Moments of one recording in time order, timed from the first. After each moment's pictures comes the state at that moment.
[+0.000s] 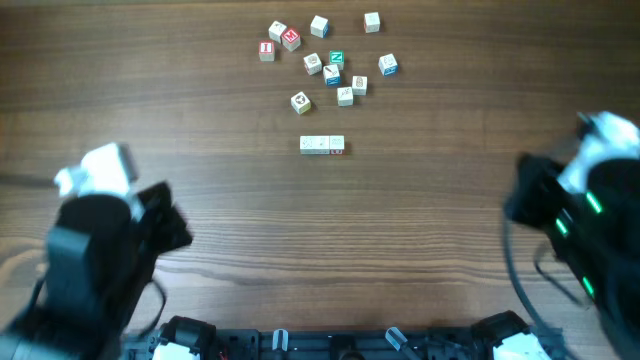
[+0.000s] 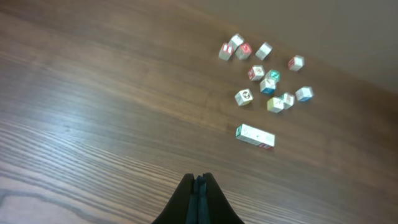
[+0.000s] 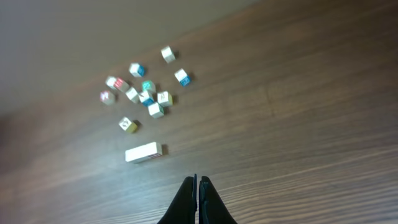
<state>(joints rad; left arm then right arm) -0.27 0.79 1.35 -1.25 -0.22 -0.55 0.34 0.90 1.53 -1.28 0.22 0.60</state>
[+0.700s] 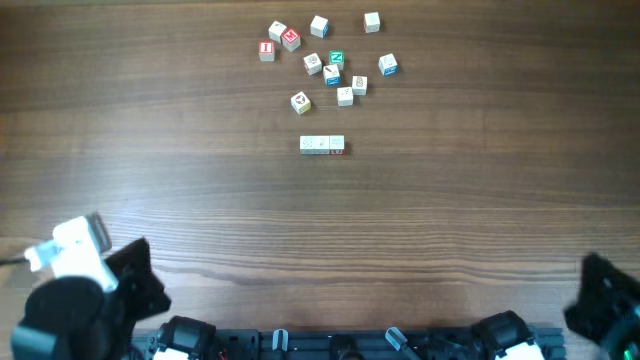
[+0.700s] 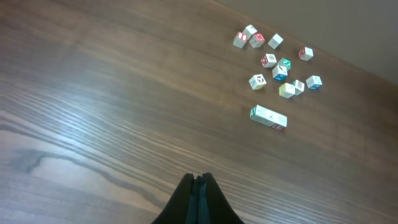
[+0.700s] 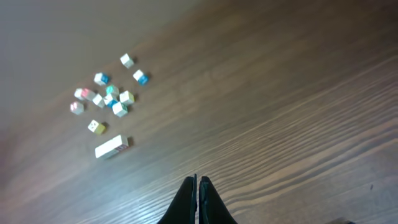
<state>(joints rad) -0.27 0.60 1.35 -1.44 -0.24 -0.56 0.34 0.59 1.53 -1.59 0.36 0.72</state>
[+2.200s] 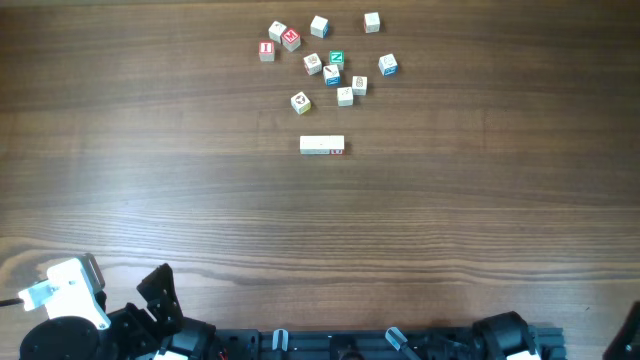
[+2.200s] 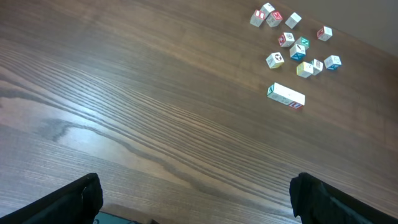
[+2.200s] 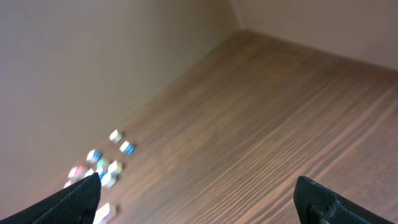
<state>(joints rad) -0.27 0.51 1.35 -1.59 -0.25 -0.57 0.25 0.33 1.53 -1.61 0.58 0.73</state>
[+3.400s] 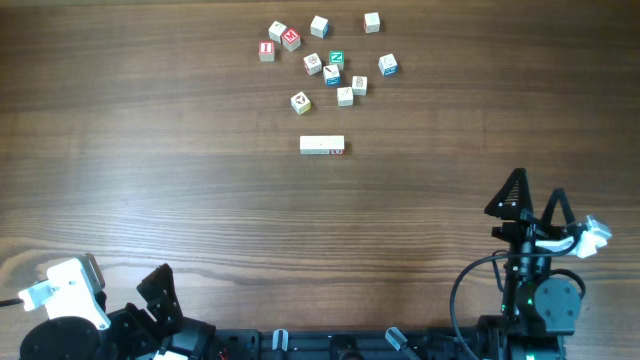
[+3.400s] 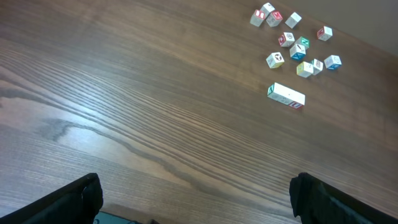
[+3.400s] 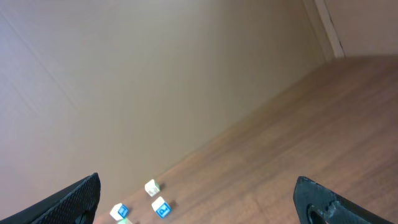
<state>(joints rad) -0.27 0.51 1.35 -1.59 -0.25 -0.57 -0.01 0.02 0.10 -0.01 0.23 0.55</state>
